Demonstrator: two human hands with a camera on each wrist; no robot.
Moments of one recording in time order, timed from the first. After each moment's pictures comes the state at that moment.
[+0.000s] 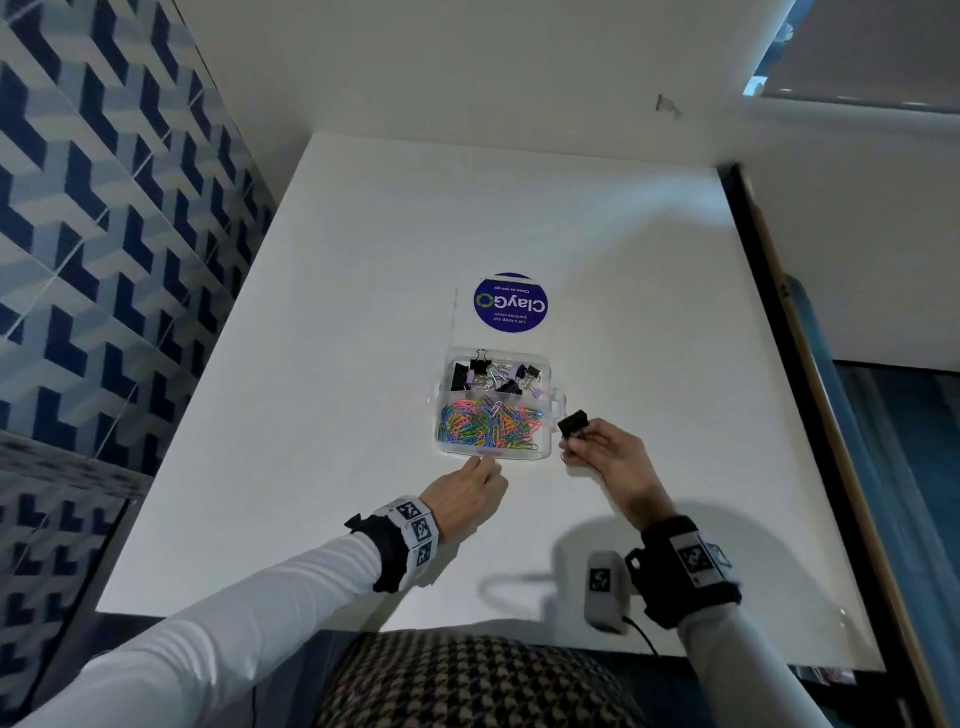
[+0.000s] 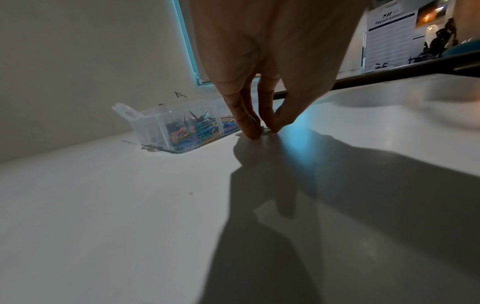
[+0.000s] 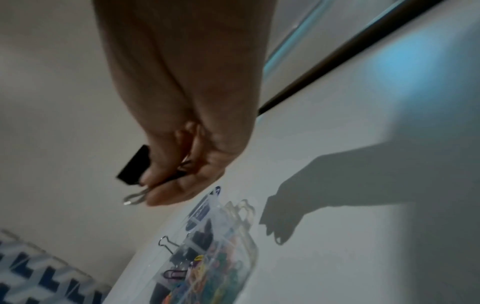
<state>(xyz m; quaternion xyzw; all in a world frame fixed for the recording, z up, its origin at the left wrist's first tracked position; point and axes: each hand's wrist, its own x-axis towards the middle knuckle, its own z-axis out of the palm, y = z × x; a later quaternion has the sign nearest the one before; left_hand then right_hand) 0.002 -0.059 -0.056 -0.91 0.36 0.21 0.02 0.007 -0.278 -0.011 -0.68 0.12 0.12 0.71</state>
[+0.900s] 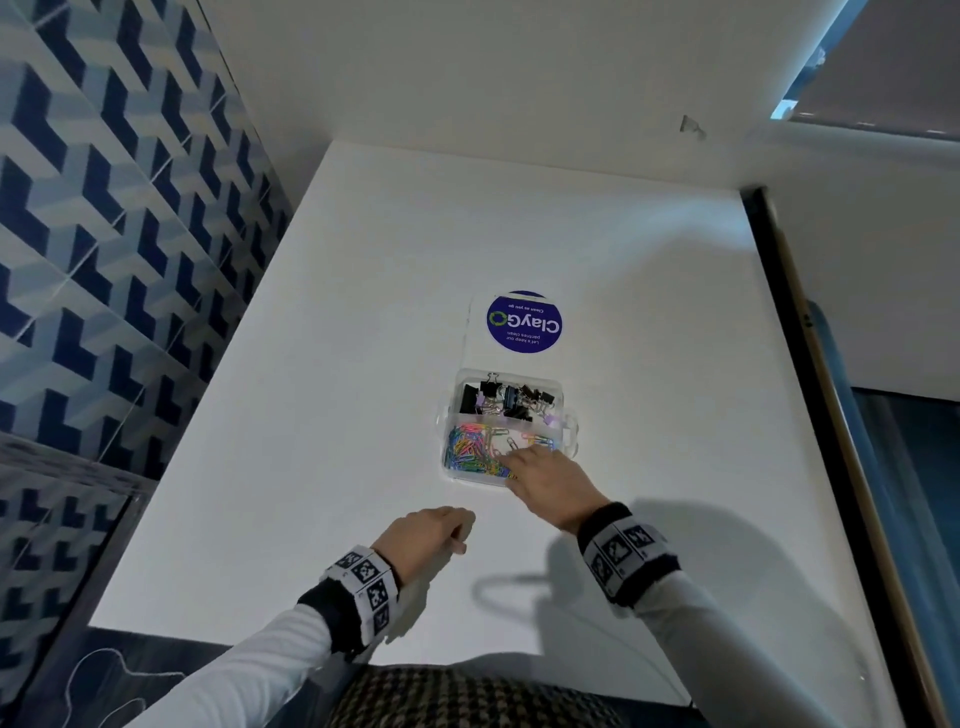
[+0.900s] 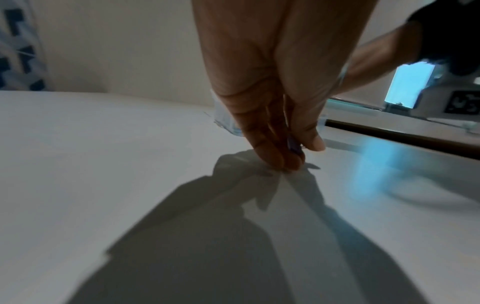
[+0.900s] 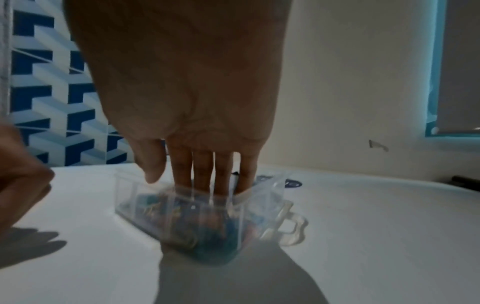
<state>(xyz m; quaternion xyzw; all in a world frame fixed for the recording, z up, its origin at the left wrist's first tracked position) -0.016 -0.018 -0.053 -0.91 0.21 0.25 -0.24 0.048 -0.219 -0.041 -0.93 -0.30 0.19 0.05</state>
